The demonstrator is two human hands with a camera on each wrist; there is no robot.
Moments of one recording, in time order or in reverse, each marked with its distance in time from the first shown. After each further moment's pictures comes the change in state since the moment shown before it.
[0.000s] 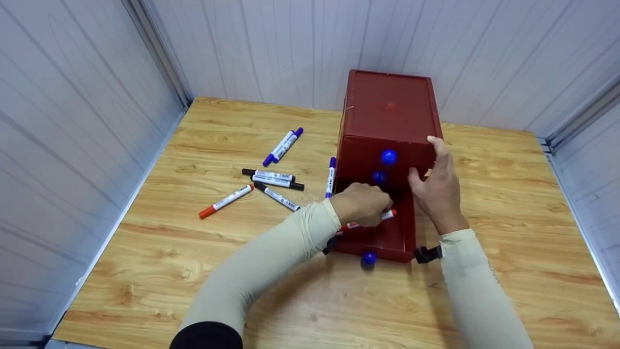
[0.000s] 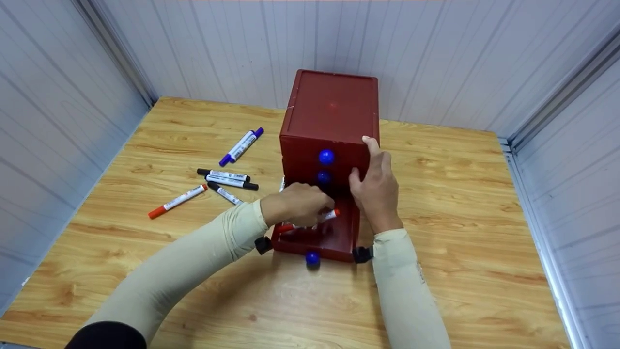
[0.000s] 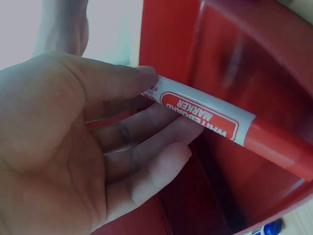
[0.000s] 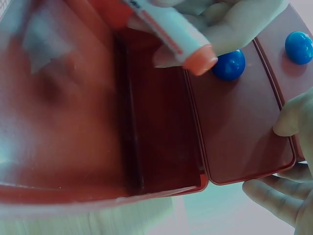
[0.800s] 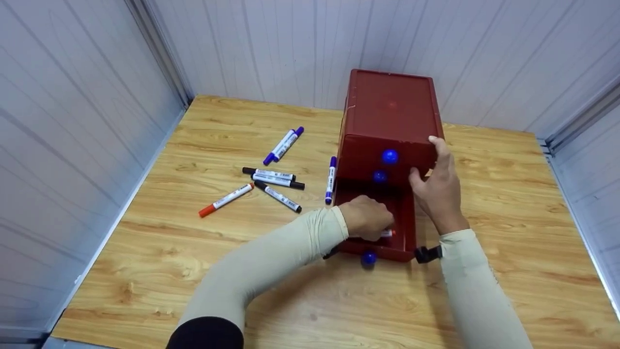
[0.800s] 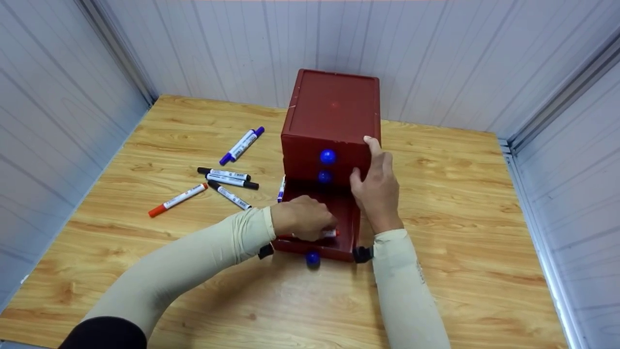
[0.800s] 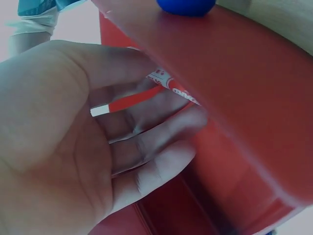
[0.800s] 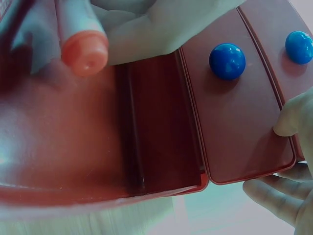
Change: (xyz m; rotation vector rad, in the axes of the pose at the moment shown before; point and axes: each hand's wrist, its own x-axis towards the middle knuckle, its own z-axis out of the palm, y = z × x) left_hand 0.002 0.015 0.023 0.135 -0.084 0.093; right_hand 0.000 0.001 0.000 0.006 -0.009 0.002
